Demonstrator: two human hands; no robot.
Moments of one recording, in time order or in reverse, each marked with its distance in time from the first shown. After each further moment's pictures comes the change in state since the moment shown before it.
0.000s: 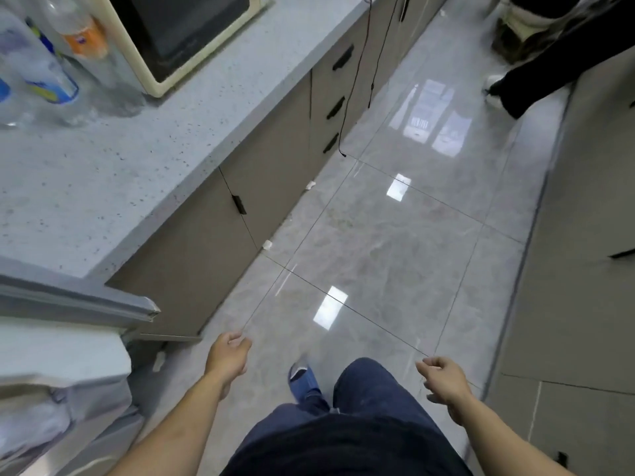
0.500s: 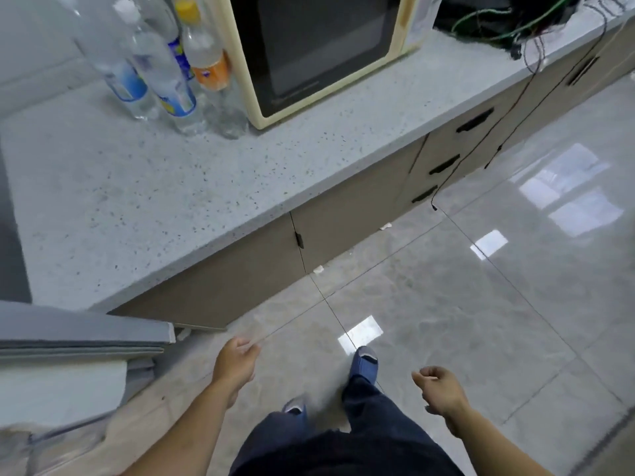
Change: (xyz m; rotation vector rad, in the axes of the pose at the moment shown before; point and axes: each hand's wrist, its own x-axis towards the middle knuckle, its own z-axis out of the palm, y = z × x) left_hand 0.032 0.096 0.014 -0.211 0.274 -0.179; right_hand 0.133 -0.230 0.029 -0.384 -0.277 -0.206
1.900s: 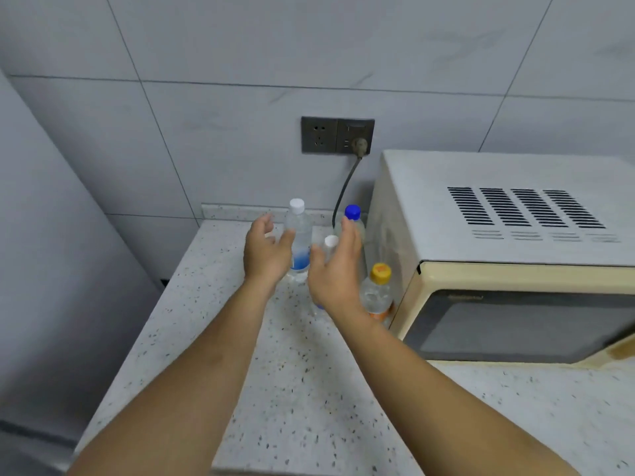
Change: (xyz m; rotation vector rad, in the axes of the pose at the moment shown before) left_hand 0.093 0.441 -0.263 -0.620 0.742 0.549; right_hand -0.150 -0.662 0.230 -0.007 -0.288 -1.457
